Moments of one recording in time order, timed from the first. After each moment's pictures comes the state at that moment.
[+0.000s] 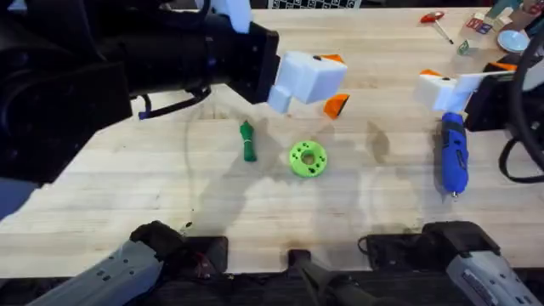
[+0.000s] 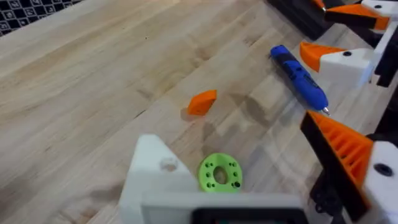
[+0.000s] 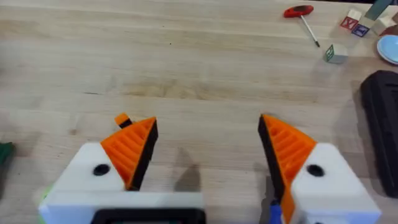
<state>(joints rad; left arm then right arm) -0.53 1.01 1.10 -0.61 0.37 -0.07 0.00 0.62 0.79 -0.70 0.01 -0.04</state>
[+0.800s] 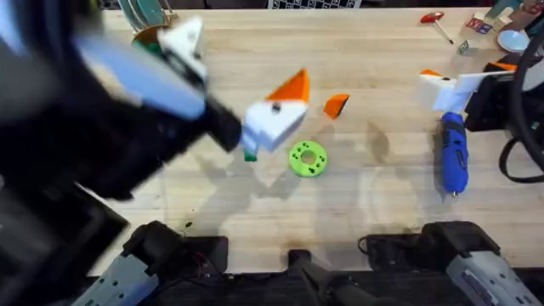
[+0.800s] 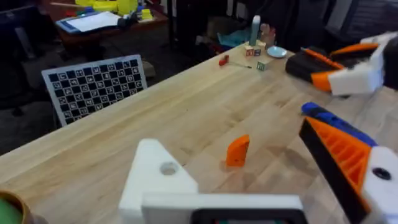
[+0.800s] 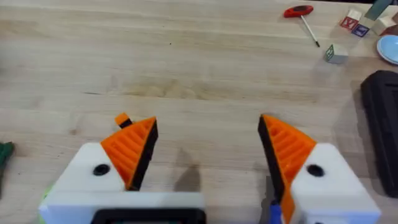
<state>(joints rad) -0.53 0.58 0.64 -0.19 0.23 0.01 0.00 0.62 0.79 -0.70 0.01 -0.04</state>
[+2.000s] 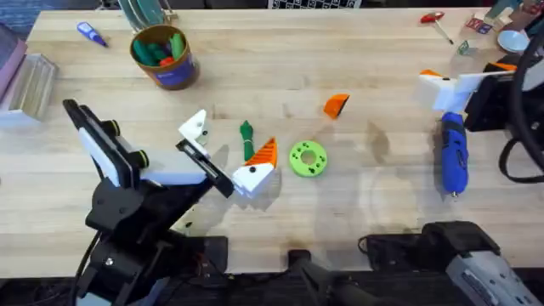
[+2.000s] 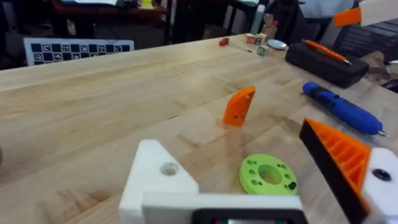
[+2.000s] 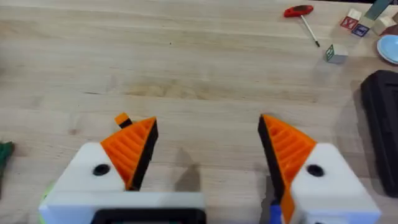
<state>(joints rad) -0.35 0.00 0.01 -0.06 0.40 -0.15 0.00 0.62 0.79 -0.70 0.01 -0.04</state>
